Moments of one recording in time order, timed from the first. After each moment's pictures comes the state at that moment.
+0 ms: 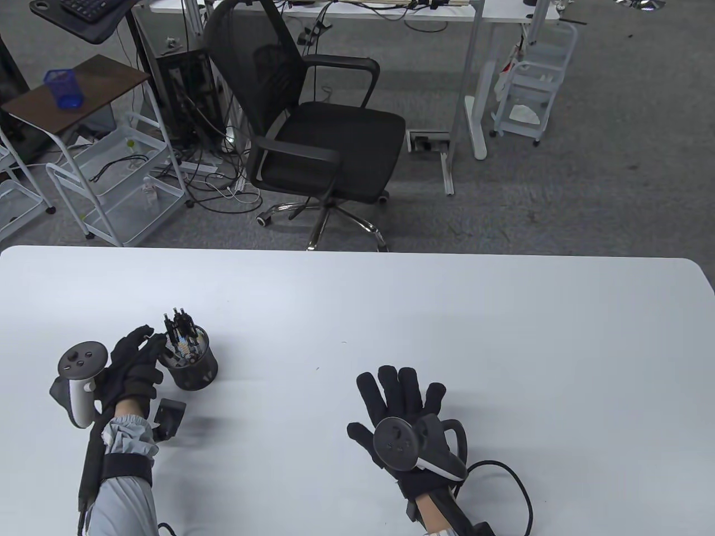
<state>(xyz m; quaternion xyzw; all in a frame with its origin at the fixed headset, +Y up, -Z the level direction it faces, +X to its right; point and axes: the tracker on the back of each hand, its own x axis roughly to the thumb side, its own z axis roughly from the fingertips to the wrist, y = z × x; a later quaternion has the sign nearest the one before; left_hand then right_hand) -0.415 -0.768 -0.353 -0.03 0.24 0.51 0.83 0.063 -0.719 -0.260 0.21 0.03 0.97 0.12</state>
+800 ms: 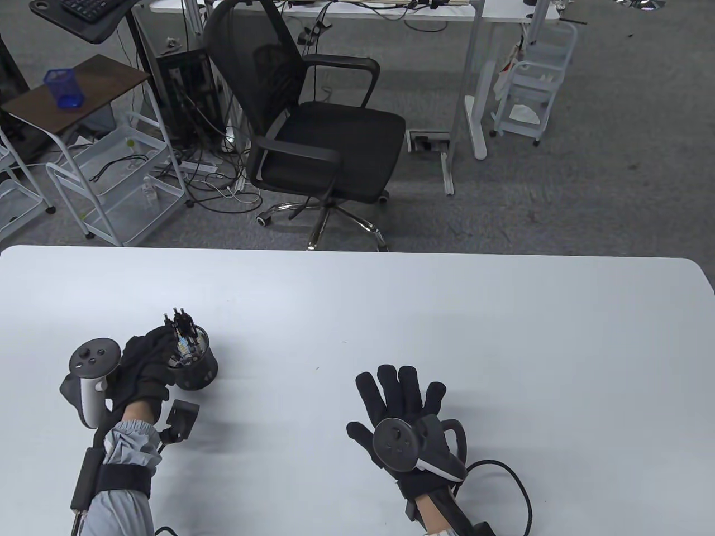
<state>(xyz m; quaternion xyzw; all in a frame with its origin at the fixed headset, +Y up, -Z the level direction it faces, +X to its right) -0.379 -0.737 -0.345 -0.03 0.21 0.50 0.84 0.063 -0.718 -0.260 0.22 0.02 0.97 0.12</state>
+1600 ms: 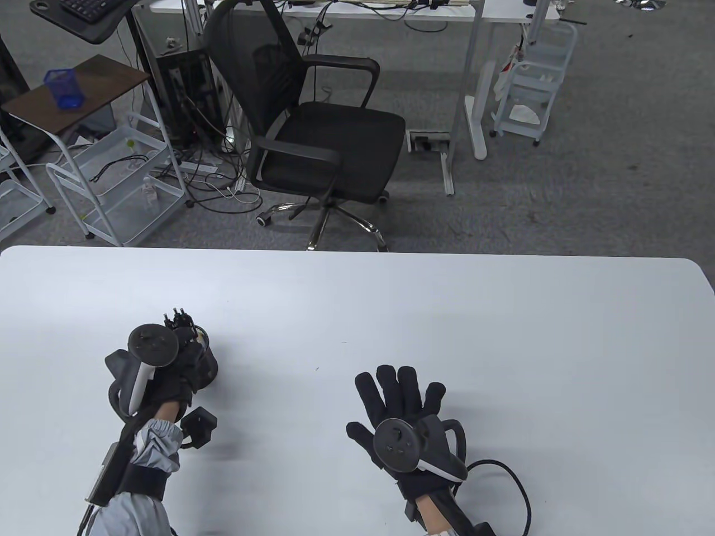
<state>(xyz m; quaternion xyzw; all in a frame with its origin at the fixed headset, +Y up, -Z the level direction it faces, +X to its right) -0.326 -0.704 -0.347 -0.03 0.21 0.25 0.95 0.063 -0.718 -0.260 0.22 0.02 0.97 0.13</state>
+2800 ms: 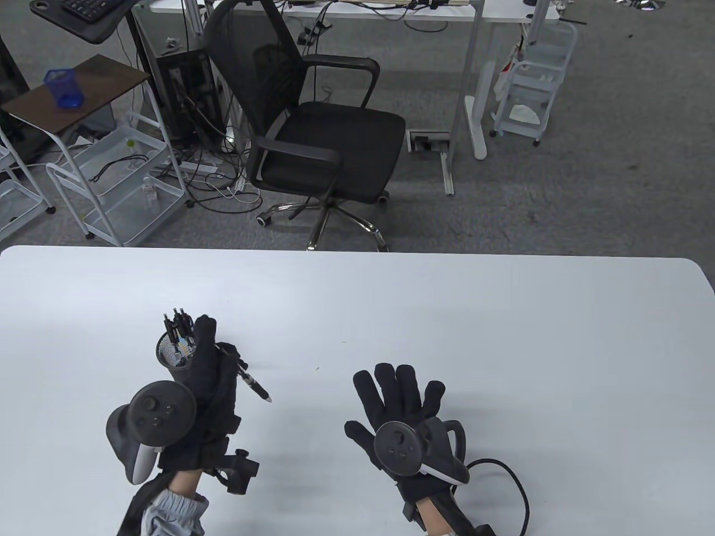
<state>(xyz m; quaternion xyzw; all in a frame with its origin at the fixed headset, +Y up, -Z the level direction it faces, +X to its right) -0.237 -0.625 -0.248 0.14 -0.04 0.39 0.91 0.062 -0.714 -0.256 0.23 0.00 0.96 0.14</state>
